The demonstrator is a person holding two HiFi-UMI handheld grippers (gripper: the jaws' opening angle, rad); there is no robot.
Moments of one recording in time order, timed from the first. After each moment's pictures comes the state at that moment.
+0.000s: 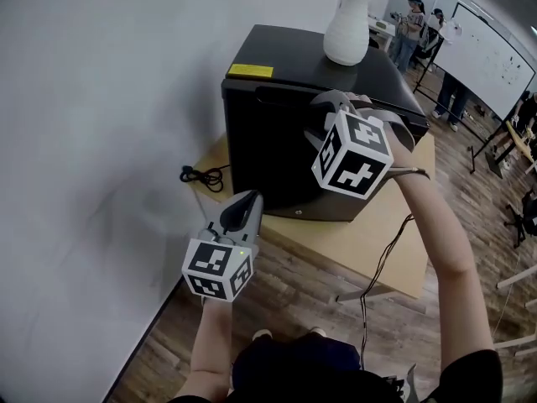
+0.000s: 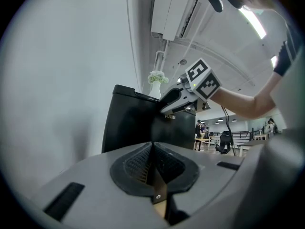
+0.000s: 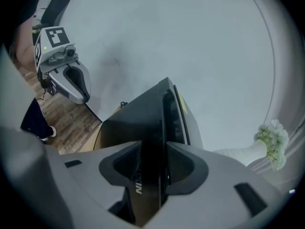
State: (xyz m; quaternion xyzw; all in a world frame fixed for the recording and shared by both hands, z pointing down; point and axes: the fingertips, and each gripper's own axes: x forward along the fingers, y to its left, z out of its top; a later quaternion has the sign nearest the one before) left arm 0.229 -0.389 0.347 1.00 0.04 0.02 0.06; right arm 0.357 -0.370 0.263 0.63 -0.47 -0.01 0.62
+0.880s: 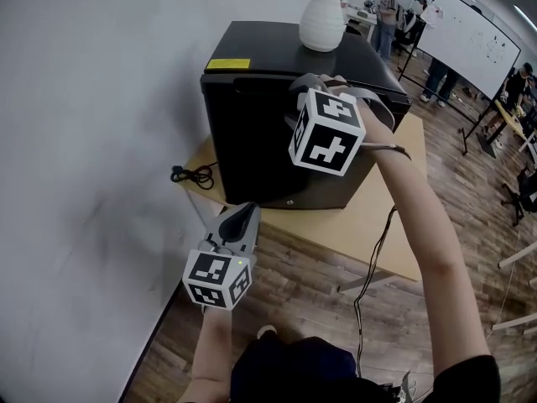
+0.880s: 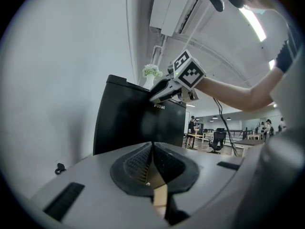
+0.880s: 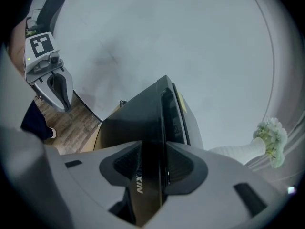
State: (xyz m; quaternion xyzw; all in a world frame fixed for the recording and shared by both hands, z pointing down) left arm 0.215 -0.360 0.381 0.99 0.07 0.05 0.07; right arm 0.364 -0.373 0.268 0.63 -0.46 0.00 0.63
